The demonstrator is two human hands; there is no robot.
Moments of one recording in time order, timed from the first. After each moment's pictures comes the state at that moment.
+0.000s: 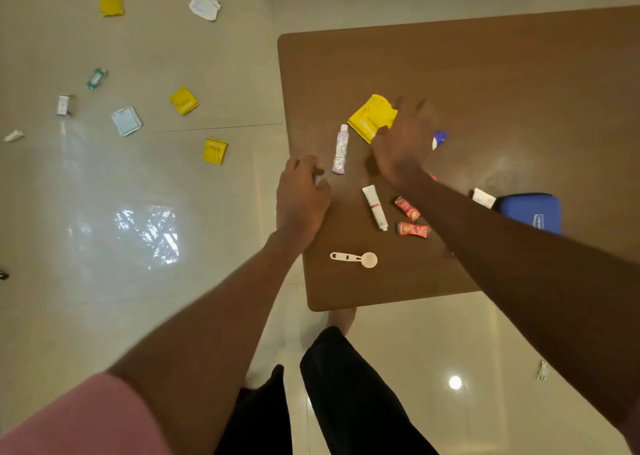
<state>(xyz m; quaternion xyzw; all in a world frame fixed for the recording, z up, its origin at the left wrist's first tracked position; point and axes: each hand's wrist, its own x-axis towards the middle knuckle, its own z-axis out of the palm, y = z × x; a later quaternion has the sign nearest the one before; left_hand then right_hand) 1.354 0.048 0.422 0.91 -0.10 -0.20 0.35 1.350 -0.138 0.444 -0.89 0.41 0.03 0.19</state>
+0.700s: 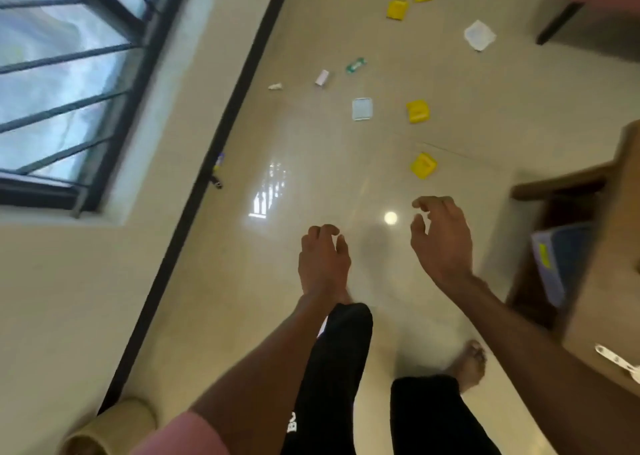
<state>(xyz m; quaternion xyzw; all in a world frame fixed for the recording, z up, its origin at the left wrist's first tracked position) 1.388 0.519 0.460 0.93 0.20 -0.16 0.27 1.425 0.315 0.472 -0.93 0.10 0.09 0.34</state>
